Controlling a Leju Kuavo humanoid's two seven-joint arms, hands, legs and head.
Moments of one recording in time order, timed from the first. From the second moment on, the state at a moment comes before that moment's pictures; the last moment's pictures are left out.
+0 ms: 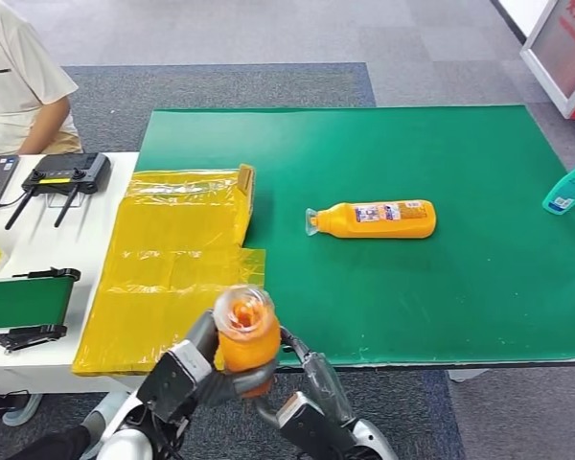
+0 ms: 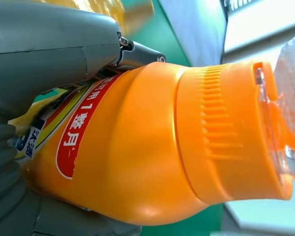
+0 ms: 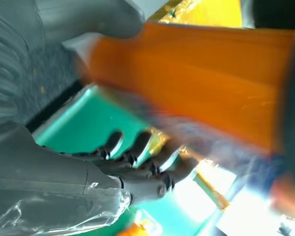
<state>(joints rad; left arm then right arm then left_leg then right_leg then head) 0.09 -0.04 -0.45 -1.81 -0.36 -0.05 -0.15 0.17 0.03 0.54 -1.60 0.56 -0.17 -0.48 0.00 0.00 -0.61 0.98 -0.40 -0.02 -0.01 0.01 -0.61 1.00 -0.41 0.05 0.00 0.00</state>
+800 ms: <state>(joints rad) 0.15 -0.15 -0.07 -2.01 -1.57 0.49 -0.08 0.22 0.14 0.38 -1.67 0.60 -0.06 -0.39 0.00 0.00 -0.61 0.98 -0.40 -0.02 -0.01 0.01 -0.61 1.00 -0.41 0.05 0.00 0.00</state>
